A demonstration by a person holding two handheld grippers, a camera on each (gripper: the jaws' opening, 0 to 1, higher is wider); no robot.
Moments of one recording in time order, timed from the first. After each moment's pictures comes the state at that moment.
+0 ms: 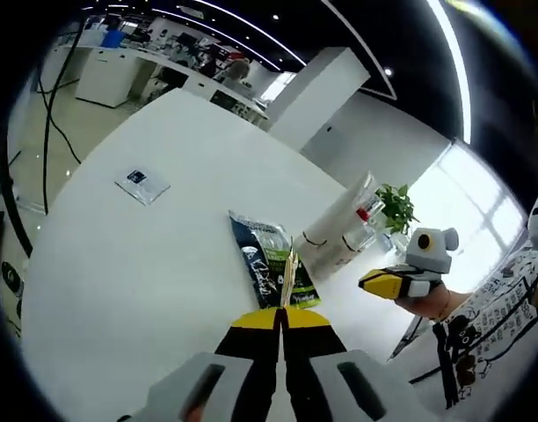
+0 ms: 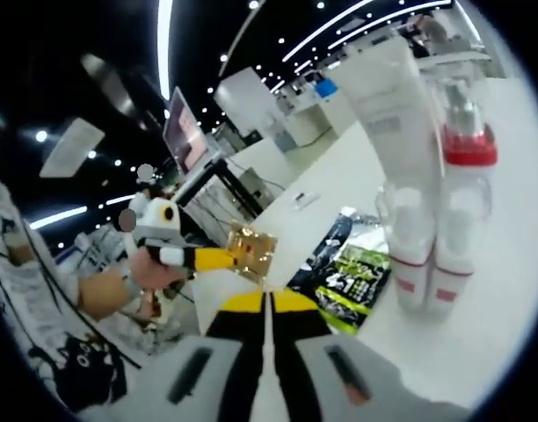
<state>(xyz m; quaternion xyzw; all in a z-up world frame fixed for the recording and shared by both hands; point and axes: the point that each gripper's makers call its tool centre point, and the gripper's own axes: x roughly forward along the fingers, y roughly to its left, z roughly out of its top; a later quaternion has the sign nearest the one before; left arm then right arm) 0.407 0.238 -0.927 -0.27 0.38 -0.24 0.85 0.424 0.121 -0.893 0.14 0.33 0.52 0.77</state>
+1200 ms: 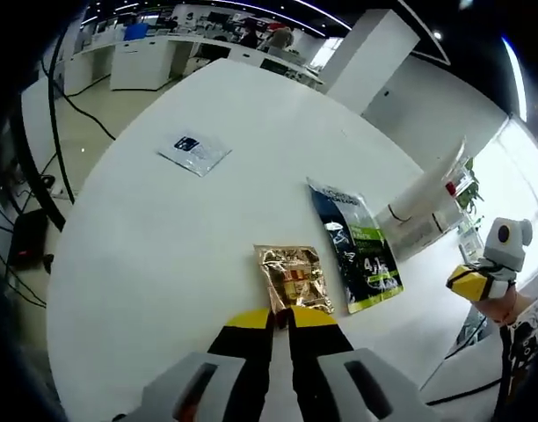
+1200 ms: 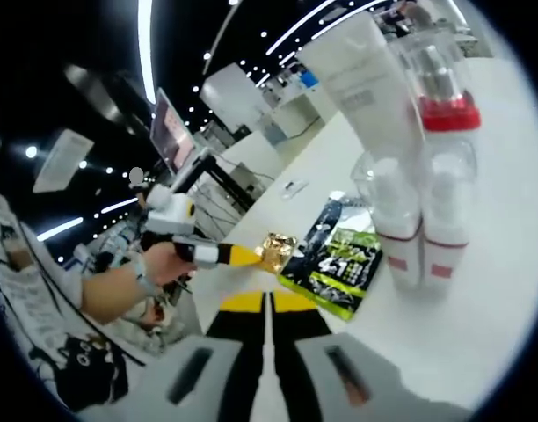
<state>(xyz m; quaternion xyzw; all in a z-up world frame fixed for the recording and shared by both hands) 0.426 0.255 -0.977 -0.19 0.47 -0.13 0.85 0.423 0.114 -0.905 0.16 0.37 0.50 0.77</state>
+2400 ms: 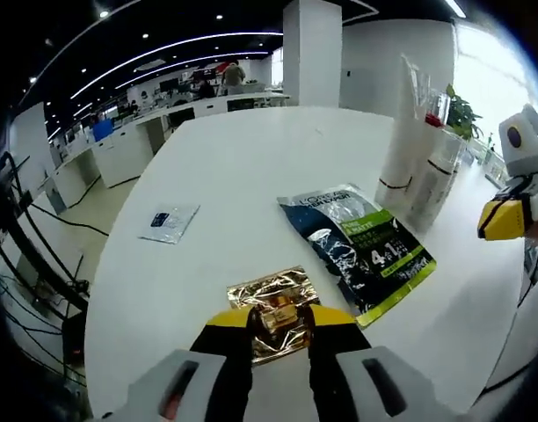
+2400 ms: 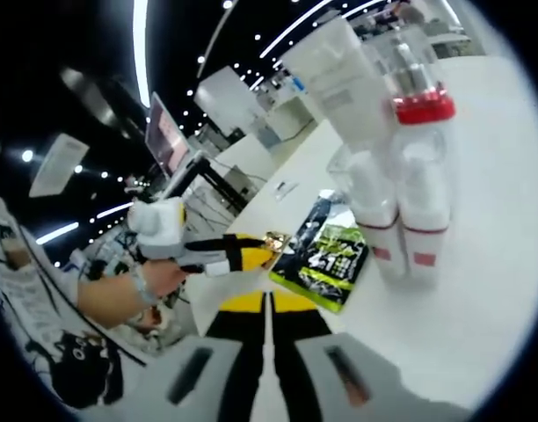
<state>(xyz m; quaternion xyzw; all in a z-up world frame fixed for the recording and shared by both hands) 0.452 0.247 -0.985 0.02 0.38 -0.12 0.92 0.423 0.102 -0.910 0.17 0.37 0.48 0.78</state>
